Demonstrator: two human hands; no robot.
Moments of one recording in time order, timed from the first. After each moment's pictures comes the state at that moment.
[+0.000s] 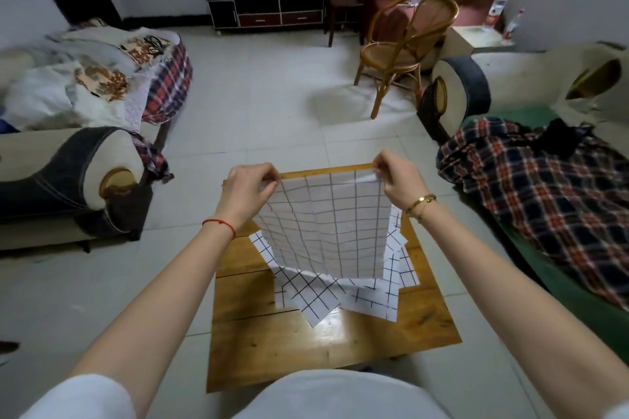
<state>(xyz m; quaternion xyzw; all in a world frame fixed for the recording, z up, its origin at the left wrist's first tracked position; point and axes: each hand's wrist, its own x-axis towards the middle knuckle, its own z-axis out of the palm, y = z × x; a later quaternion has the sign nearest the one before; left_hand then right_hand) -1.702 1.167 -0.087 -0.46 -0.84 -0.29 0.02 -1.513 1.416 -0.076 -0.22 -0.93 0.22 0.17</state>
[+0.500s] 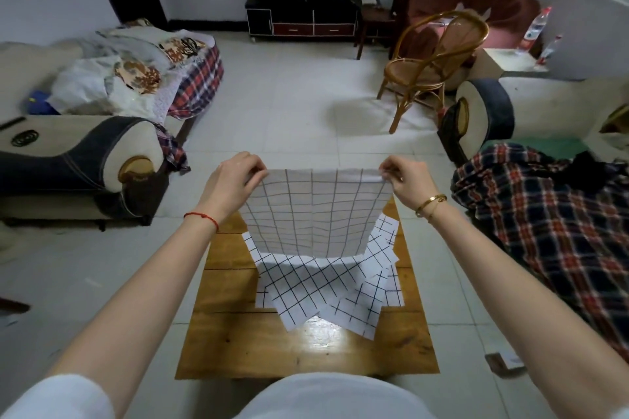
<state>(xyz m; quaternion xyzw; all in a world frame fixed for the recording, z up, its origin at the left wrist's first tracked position) -1.672 1.185 -0.066 -0.43 -0.86 -0.25 0.07 -1.492 1.488 -0.064 -0.17 -0.94 0.22 0.17</state>
